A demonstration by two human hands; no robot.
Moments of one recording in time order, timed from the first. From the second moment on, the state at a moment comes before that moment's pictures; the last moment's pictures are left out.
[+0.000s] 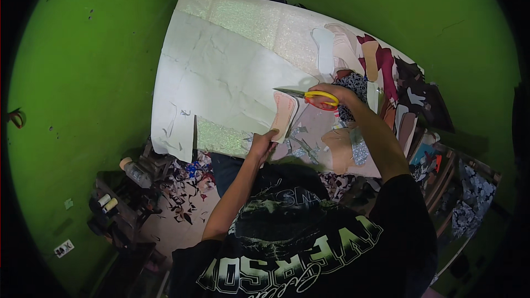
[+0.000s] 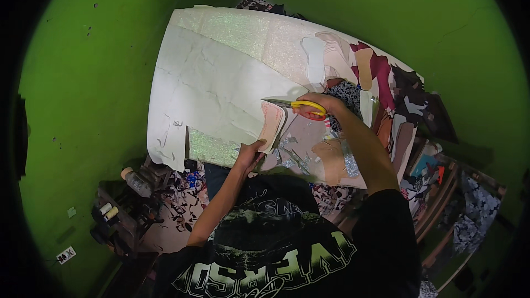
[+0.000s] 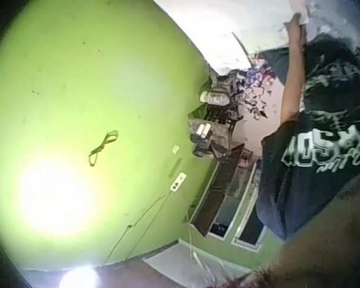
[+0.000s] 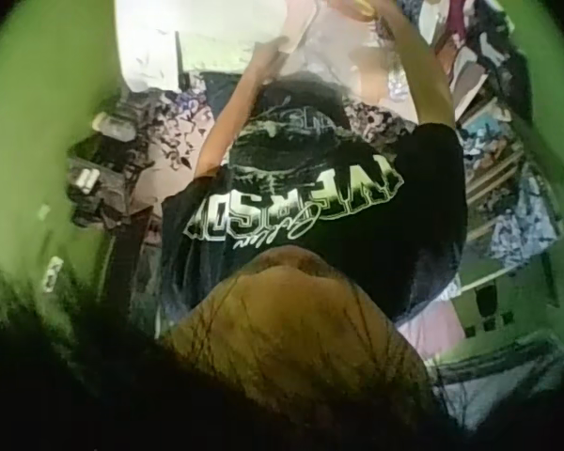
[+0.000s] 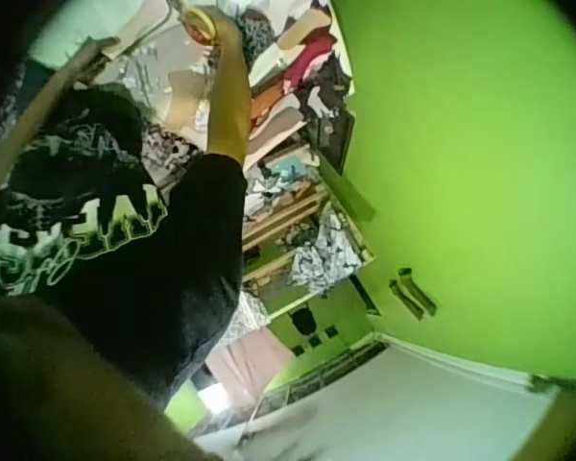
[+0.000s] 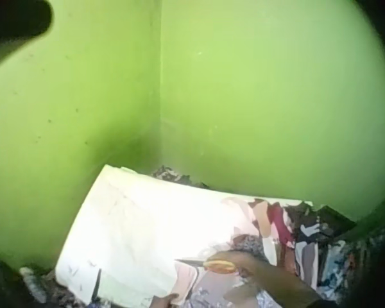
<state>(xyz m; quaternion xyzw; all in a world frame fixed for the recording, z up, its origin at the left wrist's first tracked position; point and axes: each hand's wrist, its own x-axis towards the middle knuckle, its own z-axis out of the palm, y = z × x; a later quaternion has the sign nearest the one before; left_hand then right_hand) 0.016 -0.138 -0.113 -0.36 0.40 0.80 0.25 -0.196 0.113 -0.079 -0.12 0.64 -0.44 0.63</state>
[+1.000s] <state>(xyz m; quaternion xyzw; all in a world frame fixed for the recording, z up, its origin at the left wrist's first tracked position) 0.007 -0.209 -0.137 -0.45 0.36 0.75 0.32 0.120 -0.041 -0.023 0.15 0.75 -0.56 0.33</state>
